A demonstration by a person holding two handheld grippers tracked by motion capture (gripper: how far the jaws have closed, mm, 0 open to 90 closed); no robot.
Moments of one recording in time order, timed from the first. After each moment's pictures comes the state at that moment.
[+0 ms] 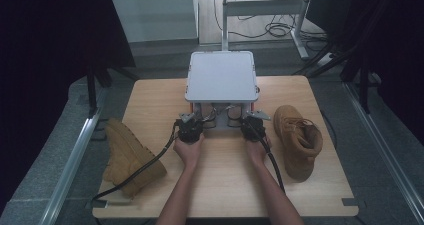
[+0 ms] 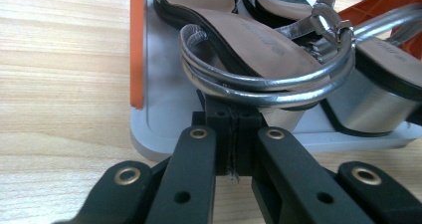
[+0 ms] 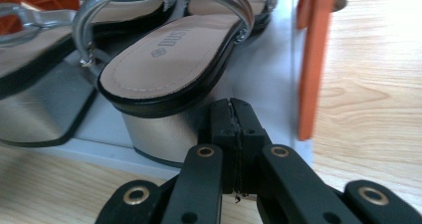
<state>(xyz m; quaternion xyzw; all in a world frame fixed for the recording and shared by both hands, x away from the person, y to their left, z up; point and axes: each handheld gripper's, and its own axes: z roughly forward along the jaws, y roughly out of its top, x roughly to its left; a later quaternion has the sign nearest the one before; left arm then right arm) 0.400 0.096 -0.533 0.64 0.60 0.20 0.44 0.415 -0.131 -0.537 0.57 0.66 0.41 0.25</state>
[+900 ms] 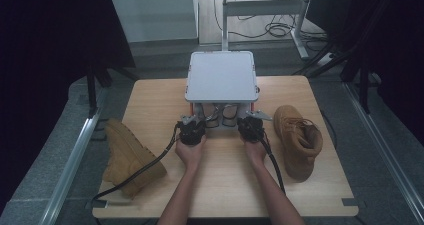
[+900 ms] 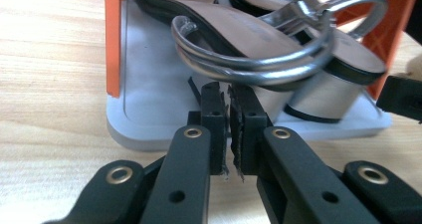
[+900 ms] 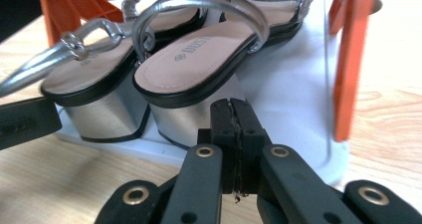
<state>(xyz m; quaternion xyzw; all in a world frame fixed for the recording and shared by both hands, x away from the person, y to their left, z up) 0.386 0.092 -0.530 0.65 0.58 0.19 0.46 0.402 -0.132 -0.524 0.56 0.66 0.44 0.22</state>
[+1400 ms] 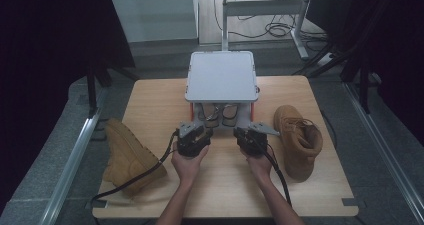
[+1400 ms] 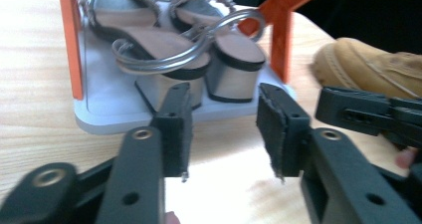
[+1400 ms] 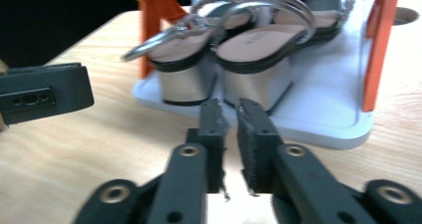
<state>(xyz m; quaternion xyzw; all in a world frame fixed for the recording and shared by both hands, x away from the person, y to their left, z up) 0.327 0.094 -0.491 0.67 0.51 0.18 0.50 0.344 -0.135 -0.508 0.50 0.68 0.50 0.19</state>
